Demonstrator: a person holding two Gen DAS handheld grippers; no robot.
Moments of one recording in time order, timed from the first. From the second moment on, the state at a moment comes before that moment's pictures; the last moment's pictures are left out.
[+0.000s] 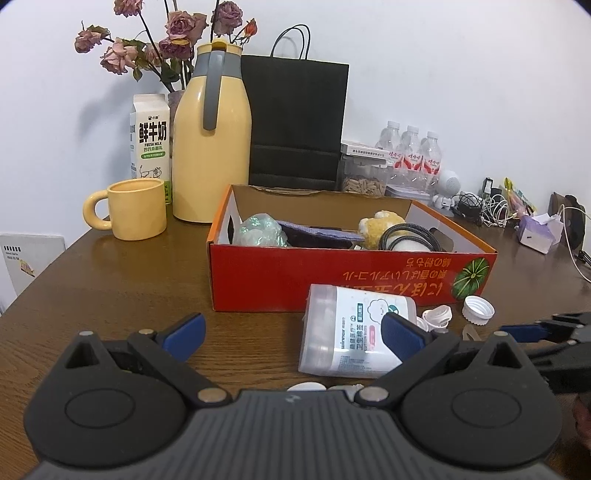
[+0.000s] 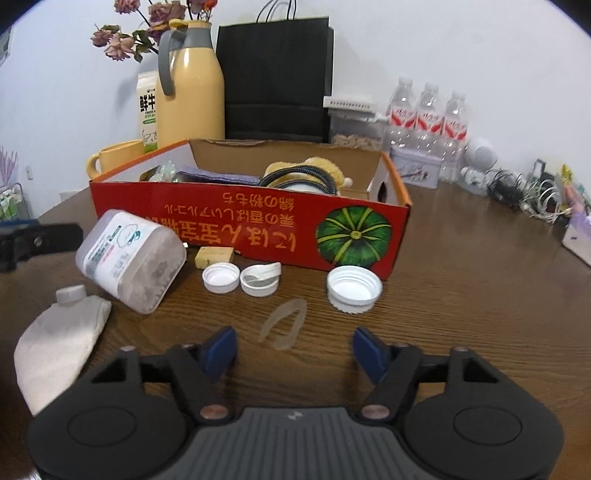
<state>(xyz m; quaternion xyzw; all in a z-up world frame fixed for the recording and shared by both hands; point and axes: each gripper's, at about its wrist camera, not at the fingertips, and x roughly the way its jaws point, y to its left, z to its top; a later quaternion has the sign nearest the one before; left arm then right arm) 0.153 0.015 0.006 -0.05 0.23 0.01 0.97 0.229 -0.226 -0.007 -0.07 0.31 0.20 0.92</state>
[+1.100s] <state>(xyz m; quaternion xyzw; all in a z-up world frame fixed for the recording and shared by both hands) 0.161 0.005 -0.001 -0.04 0.24 -0.02 0.97 0.208 -0.231 0.010 -0.03 0.19 0.19 0.96</state>
